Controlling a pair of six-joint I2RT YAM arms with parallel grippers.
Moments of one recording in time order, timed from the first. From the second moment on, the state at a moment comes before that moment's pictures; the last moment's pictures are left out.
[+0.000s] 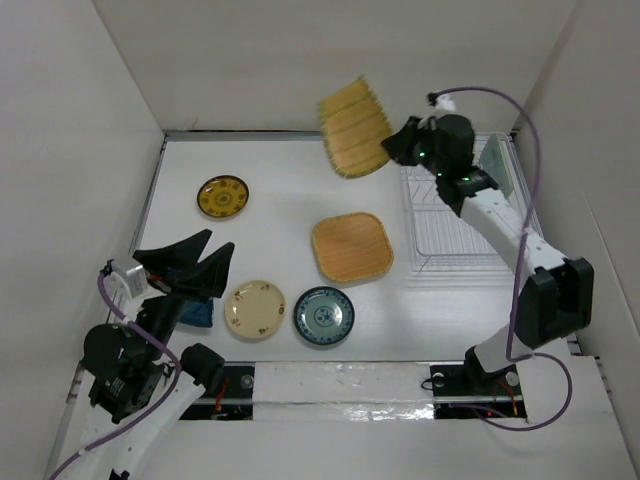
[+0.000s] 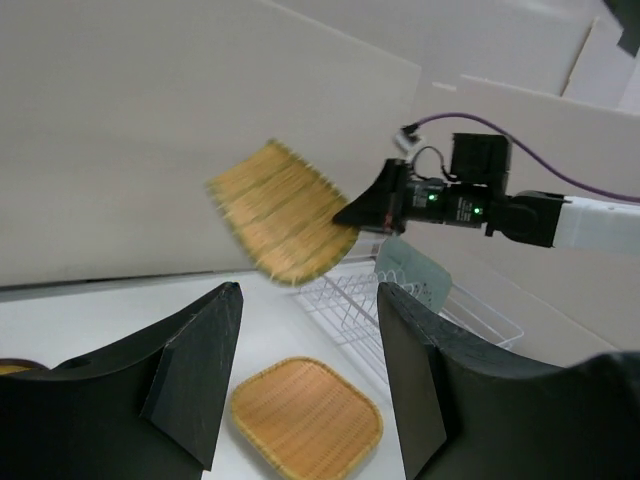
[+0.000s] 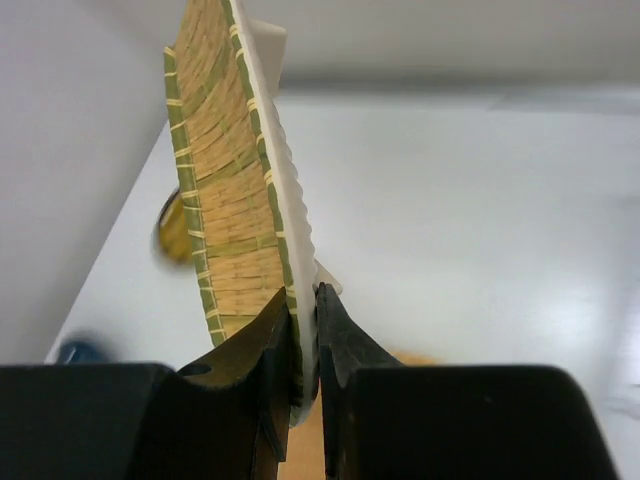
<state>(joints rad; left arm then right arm) -0.55 0.17 0.70 -0.10 -0.03 -0.28 0.38 1.61 1.38 -0.03 -0.24 0.45</state>
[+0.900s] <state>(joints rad) -0.55 0.02 0.70 -0.09 0.06 -0.29 0.09 1.60 1.30 0.04 0.66 -0.41</state>
